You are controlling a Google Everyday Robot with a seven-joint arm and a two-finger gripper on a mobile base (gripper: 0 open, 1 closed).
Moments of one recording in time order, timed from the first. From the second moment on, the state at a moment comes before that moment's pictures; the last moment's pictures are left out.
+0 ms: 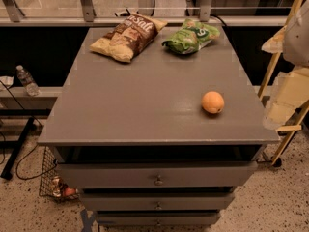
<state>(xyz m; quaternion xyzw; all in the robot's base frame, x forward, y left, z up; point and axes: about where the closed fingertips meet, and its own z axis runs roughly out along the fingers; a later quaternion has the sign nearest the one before) 0.438 -0.216 0.978 -0.60 0.78 -0.04 0.16</state>
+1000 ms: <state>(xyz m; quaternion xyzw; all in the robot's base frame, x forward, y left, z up) 0.500 -0.187 0.933 -0.58 0.77 0.07 0.25</state>
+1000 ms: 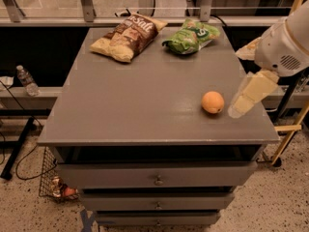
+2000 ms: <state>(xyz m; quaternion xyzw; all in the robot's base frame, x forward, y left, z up) 0.534 -0.179 0.870 -0.55 0.78 0.12 0.26</state>
